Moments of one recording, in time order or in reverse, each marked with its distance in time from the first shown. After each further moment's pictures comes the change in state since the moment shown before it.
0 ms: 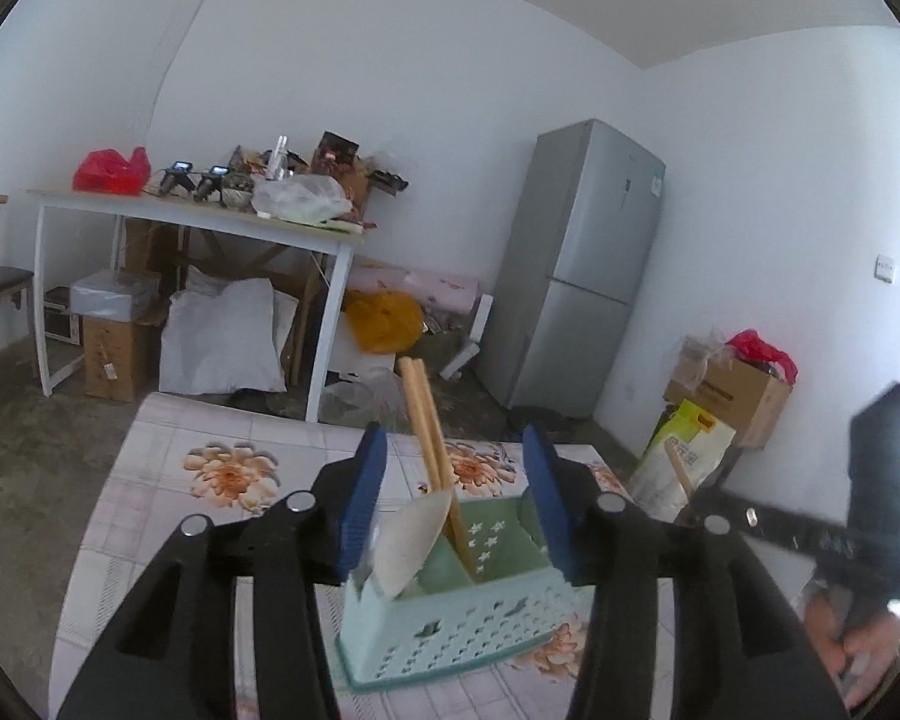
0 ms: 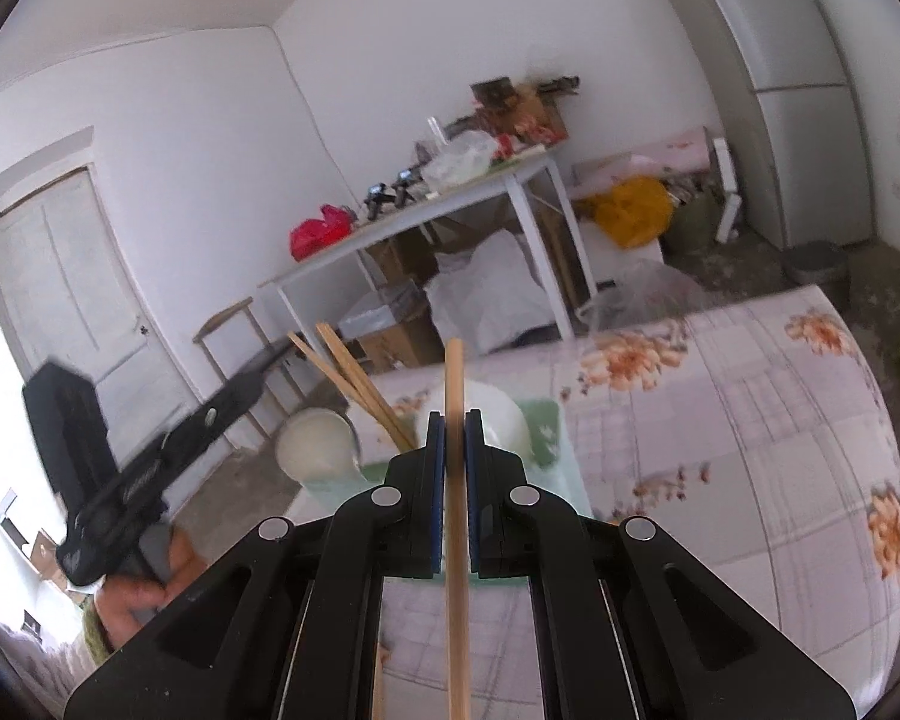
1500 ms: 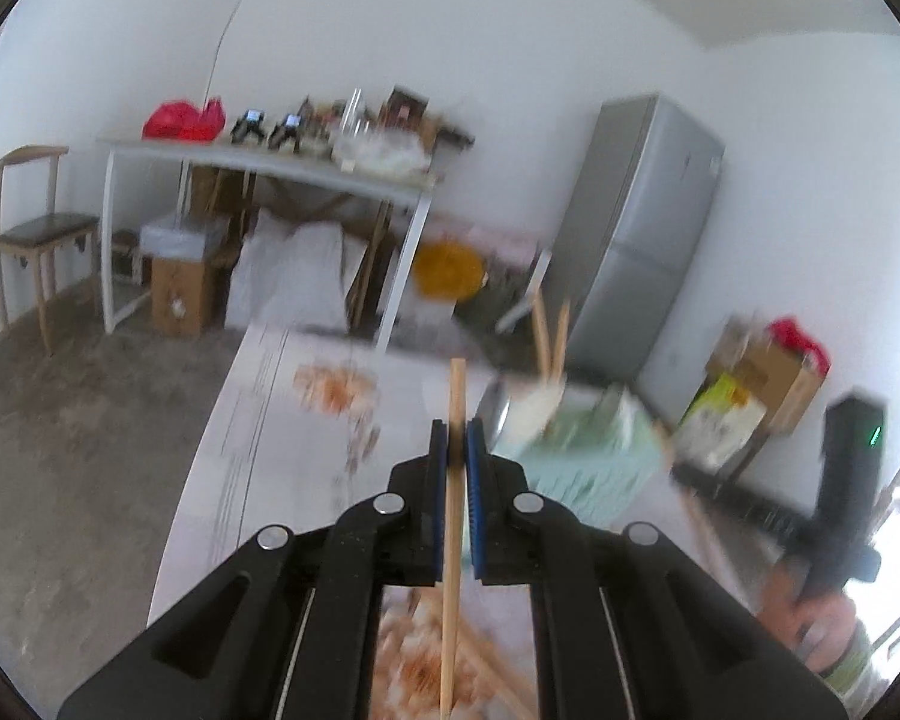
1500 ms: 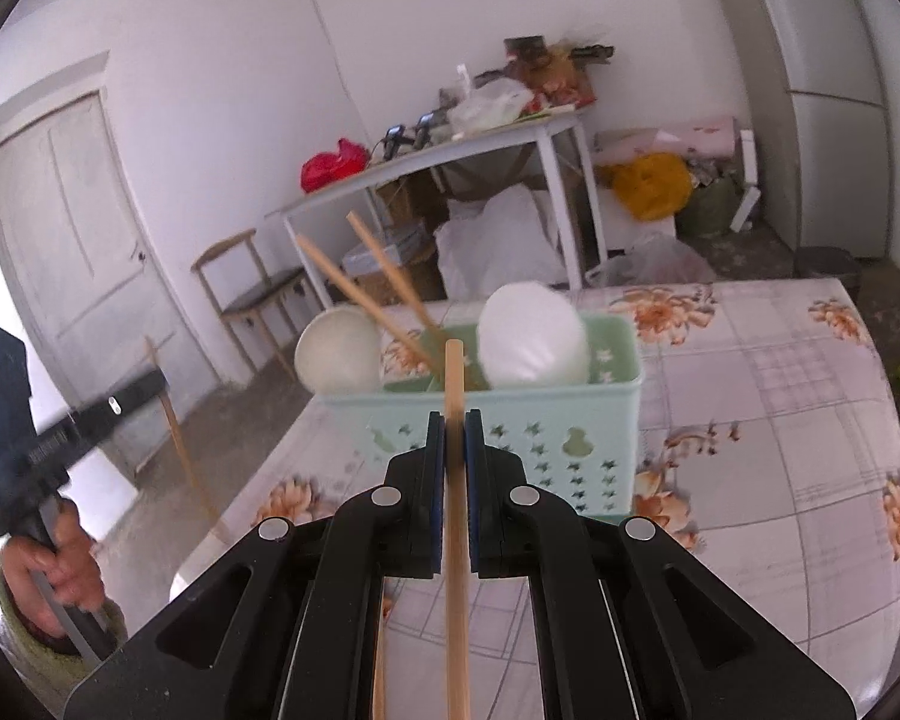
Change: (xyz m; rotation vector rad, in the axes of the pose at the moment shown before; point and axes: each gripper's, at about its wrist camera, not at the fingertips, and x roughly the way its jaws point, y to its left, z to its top) left arm -0.081 0.040 -0.002 -0.076 0.109 0.111; right arm 0.025 0.026 -0.034 -0.089 0.122 -0.038
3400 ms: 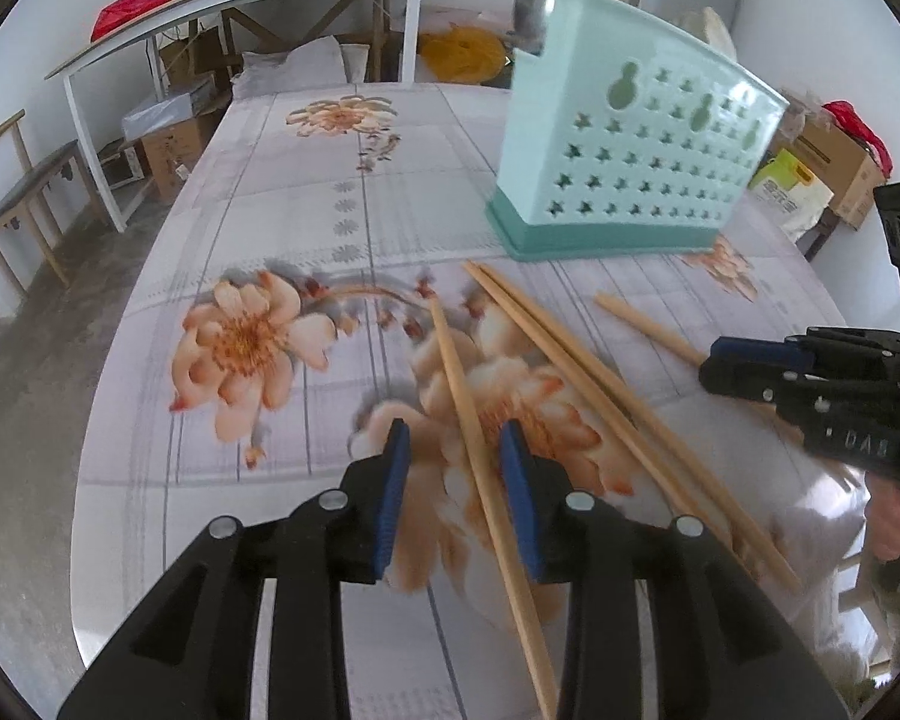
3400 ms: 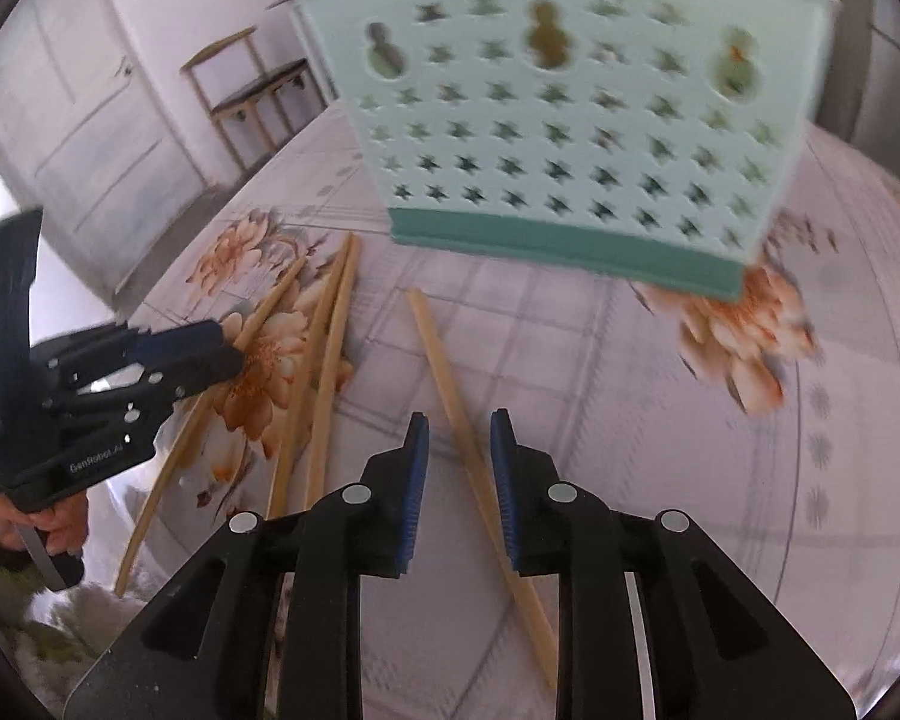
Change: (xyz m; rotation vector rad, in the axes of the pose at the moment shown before) left arm 0.085 0.014 -0.144 0.179 0.524 0.156; right arm 0.070 0.017 -0.095 -0.182 0.487 -0.034
